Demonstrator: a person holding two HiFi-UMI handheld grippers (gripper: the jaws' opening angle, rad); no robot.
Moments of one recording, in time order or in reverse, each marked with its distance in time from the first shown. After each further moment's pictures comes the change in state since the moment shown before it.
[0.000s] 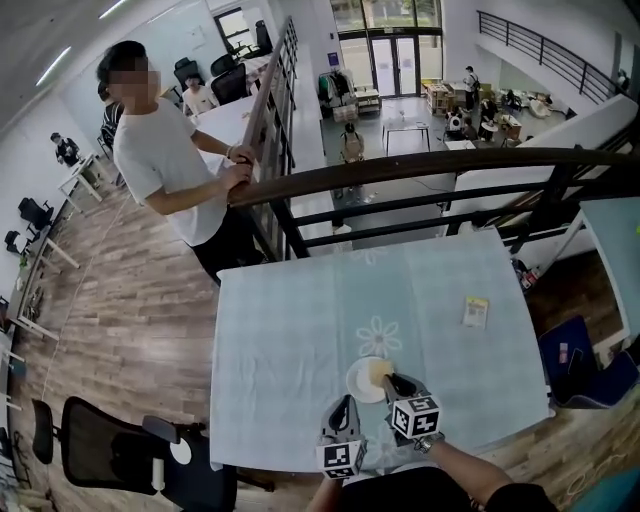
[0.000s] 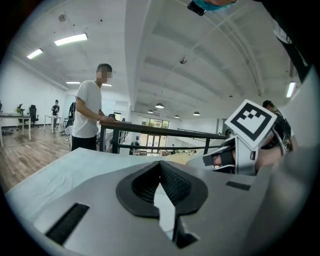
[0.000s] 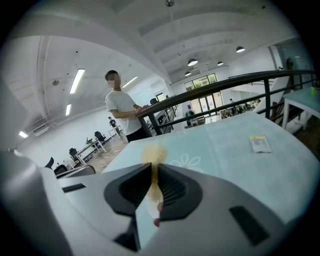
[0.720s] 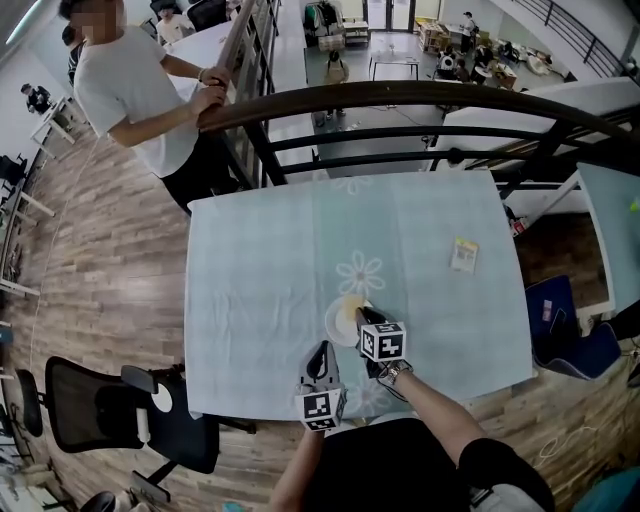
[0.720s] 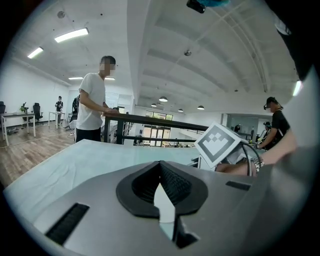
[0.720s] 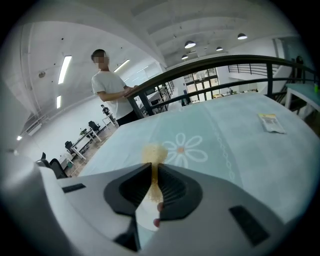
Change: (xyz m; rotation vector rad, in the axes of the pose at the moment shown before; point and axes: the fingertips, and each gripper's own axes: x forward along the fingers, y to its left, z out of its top) left arm 0.004 0.012 -0.031 -0.019 0.082 0.042; right arm 0.084 -0.029 -0.054 0.037 0.183 -0.047
